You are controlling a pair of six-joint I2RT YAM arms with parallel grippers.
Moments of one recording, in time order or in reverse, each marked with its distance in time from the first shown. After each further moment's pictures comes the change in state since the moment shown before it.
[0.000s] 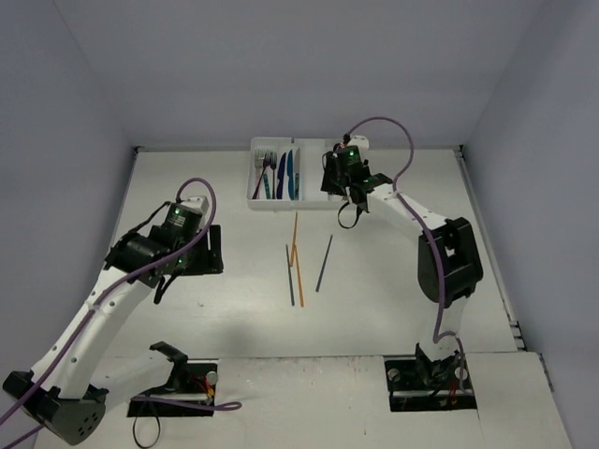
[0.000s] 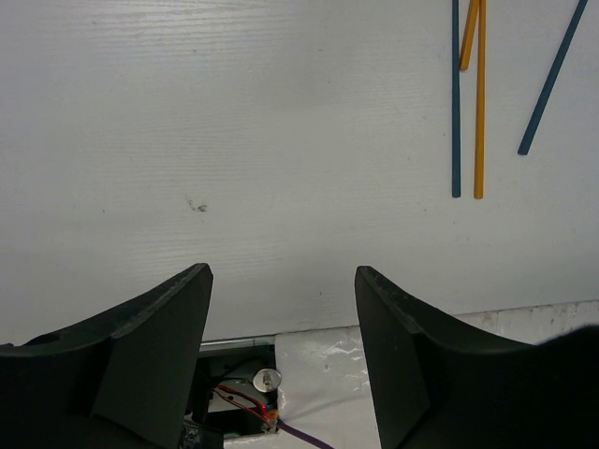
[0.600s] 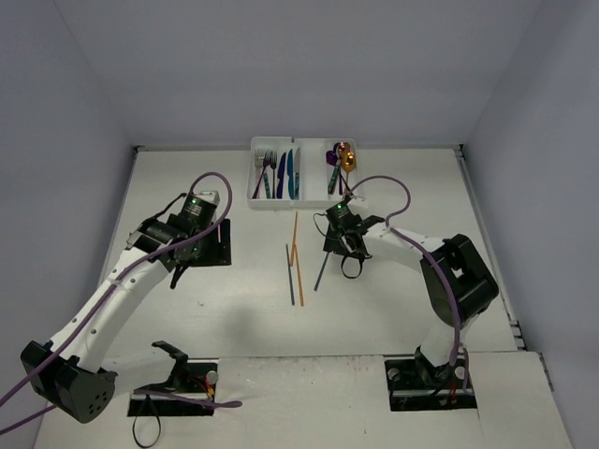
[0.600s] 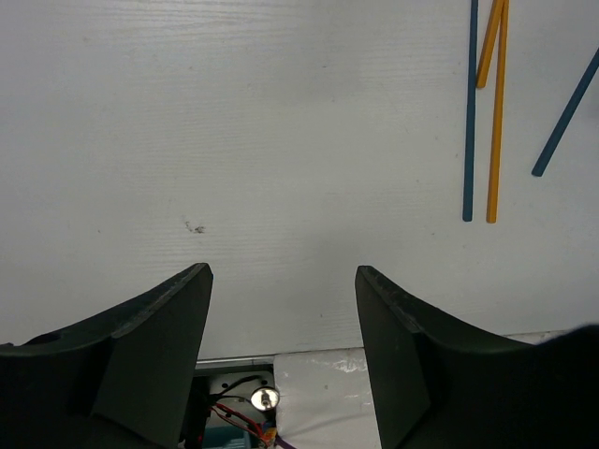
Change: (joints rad) left arm 0.000 0.124 0.003 0.065 -0.018 0.005; right arm 0.132 -0.204 -0.460 -0.154 0.044 0.289
